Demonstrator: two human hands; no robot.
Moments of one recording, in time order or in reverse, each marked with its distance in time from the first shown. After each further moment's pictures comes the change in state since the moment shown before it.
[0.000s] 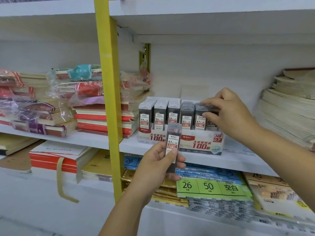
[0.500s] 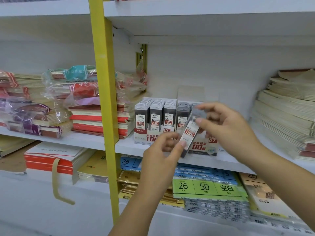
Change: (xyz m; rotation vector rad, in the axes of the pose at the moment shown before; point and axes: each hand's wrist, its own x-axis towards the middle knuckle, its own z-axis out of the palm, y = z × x) left_hand 0.008 0.005 0.029 0.339 0.252 0.304; right_hand -0.046 -0.040 -0.018 0.830 -0.064 0.105
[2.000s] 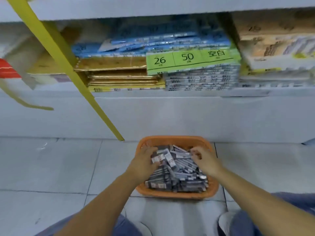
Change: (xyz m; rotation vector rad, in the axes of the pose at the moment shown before) left_hand -0.228 -0.244 0.001 0.677 -0.822 -0.531; right_hand -0.367 0.261 0.095 -0.307 -0.454 1.020
